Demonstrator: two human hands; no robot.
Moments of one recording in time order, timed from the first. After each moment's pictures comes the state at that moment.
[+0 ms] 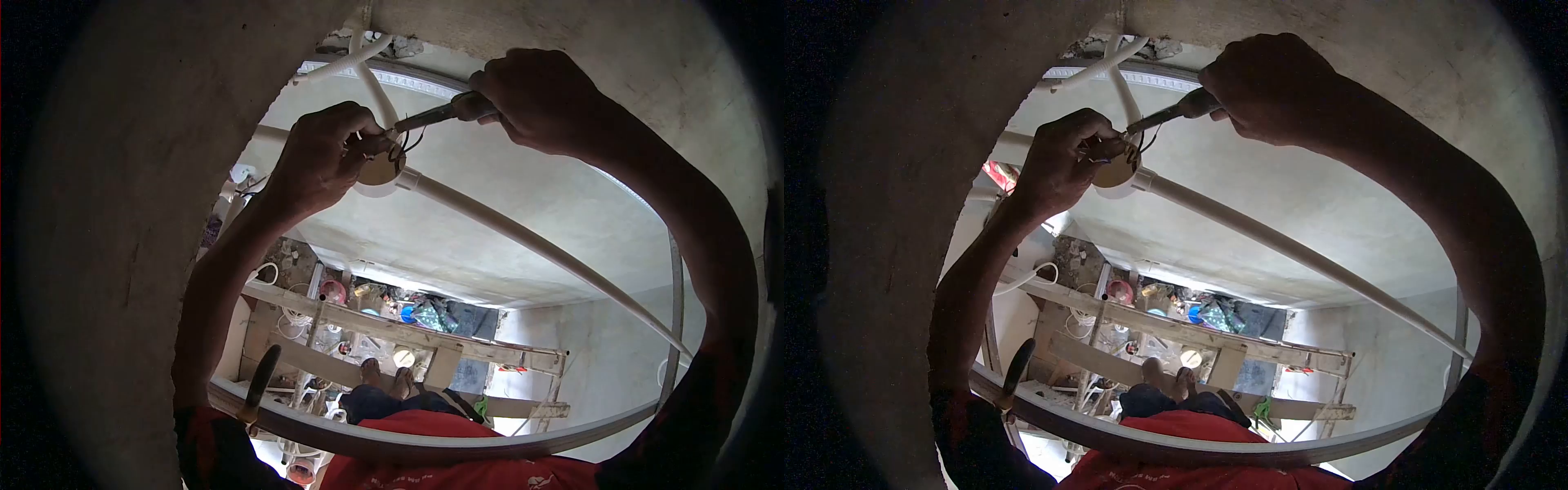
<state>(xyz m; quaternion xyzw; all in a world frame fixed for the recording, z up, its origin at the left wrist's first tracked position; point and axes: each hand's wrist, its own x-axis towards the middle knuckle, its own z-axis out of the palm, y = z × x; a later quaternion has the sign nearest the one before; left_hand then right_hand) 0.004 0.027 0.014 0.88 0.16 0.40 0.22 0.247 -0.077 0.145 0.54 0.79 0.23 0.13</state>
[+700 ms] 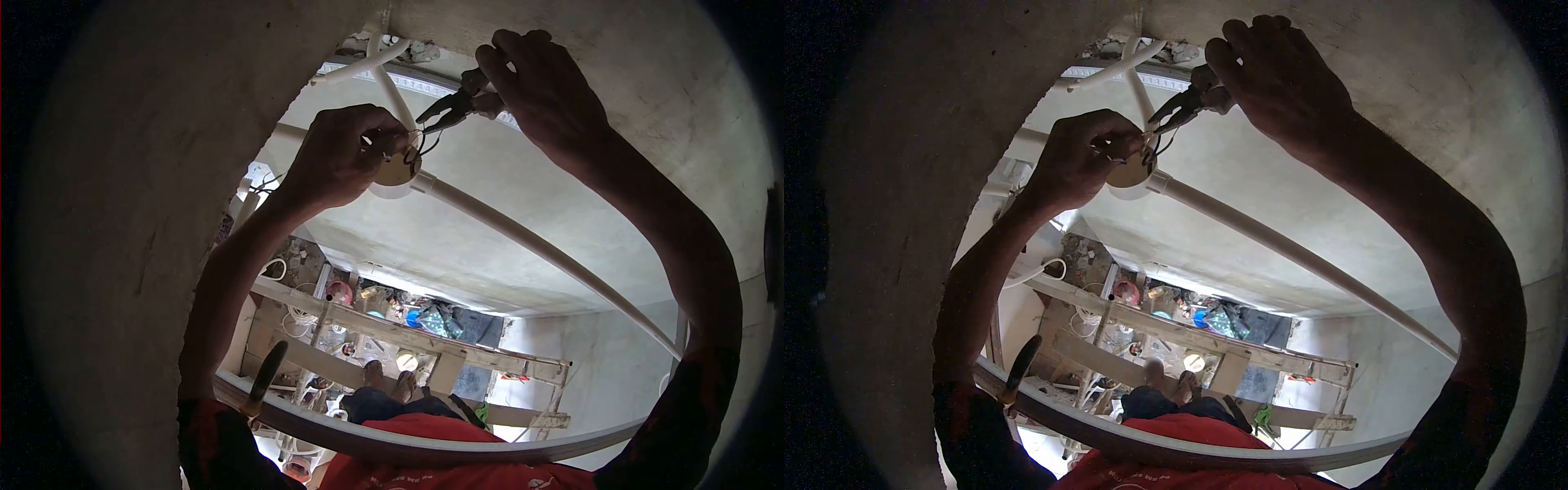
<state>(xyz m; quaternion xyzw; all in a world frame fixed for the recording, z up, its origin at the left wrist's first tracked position) 0.000 0.026 0.021 0.87 0.21 0.35 0.27 0.264 -0.059 0.115 0.42 0.77 0.49 -0.02</state>
